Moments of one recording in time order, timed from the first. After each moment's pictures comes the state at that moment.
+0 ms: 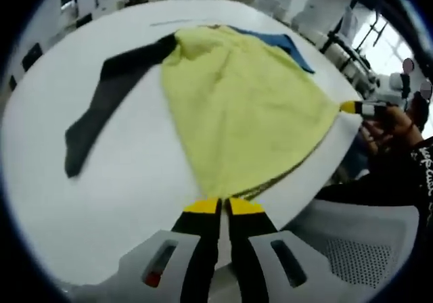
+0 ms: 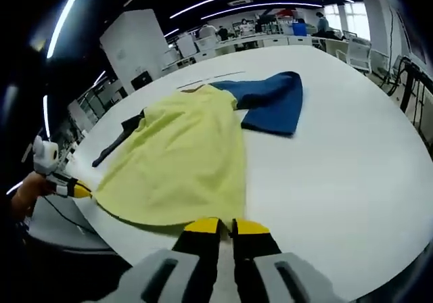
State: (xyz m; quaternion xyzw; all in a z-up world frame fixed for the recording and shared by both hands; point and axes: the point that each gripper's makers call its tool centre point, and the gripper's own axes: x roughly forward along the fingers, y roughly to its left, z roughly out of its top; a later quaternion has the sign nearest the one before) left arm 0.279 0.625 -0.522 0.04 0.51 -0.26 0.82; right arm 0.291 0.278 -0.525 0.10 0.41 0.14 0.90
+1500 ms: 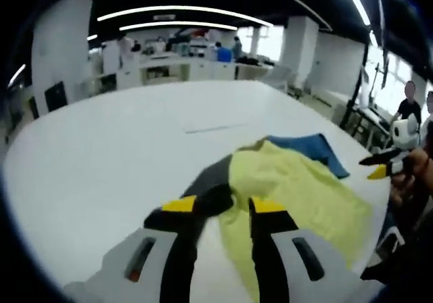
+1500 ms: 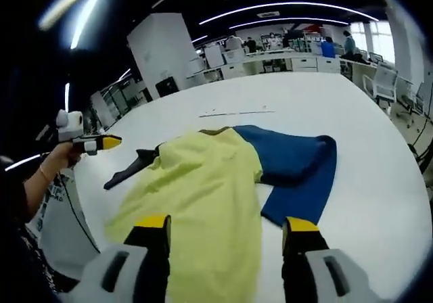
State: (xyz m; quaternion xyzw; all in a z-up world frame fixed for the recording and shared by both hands) left arm 0.498 0.624 -0.411 0.03 0.27 -0.22 0.94; right arm 0.404 0.303 -0.454 0.06 0.36 0.22 0.90
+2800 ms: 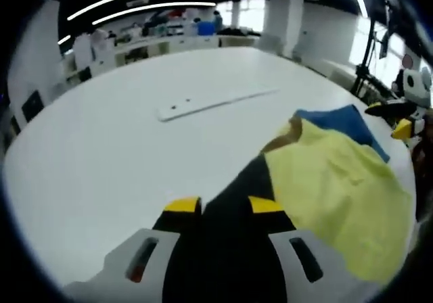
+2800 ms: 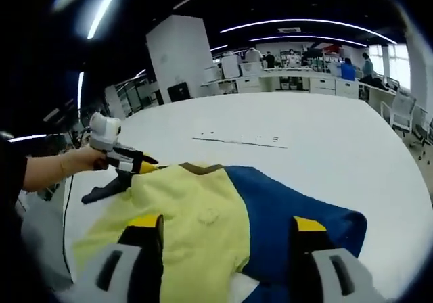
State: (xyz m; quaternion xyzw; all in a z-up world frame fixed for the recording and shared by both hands) left arm 0.615 0.576 -0.522 0.08 0.35 -0.27 0.89; right arm 0.550 0.326 -0.466 0.01 0.30 0.27 0.91
